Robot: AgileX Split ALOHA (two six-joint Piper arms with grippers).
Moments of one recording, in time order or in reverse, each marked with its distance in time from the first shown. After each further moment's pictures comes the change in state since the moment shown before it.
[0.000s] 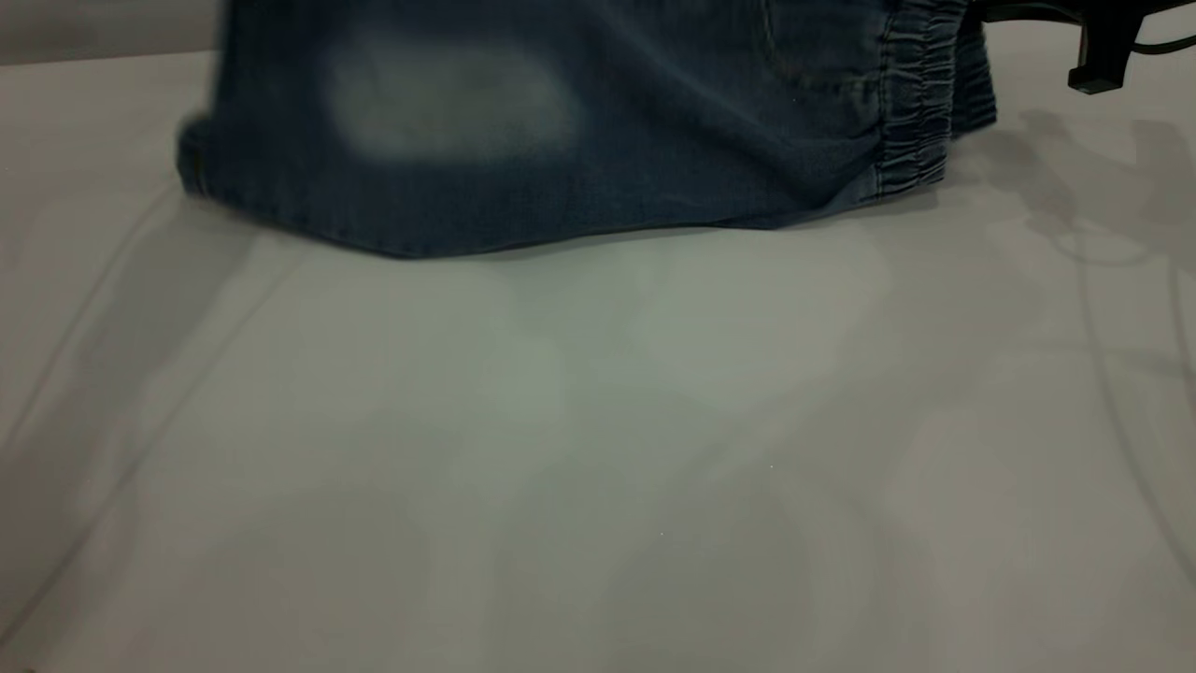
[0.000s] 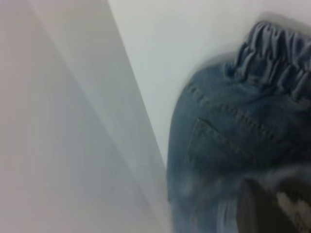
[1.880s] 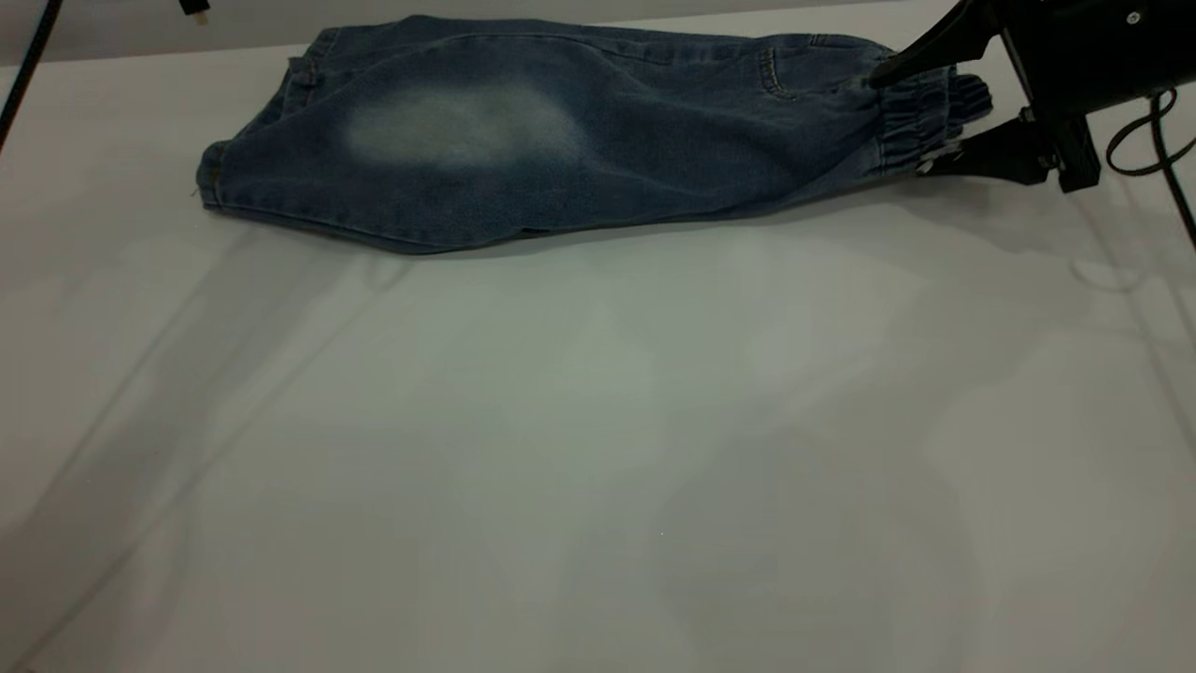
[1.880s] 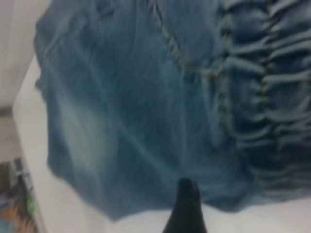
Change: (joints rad) left arm -0.152 -0.037 0.000 -0.036 0.309 0.000; right arm 0.004 0.144 -0.017 -0.191 0.239 -0.793
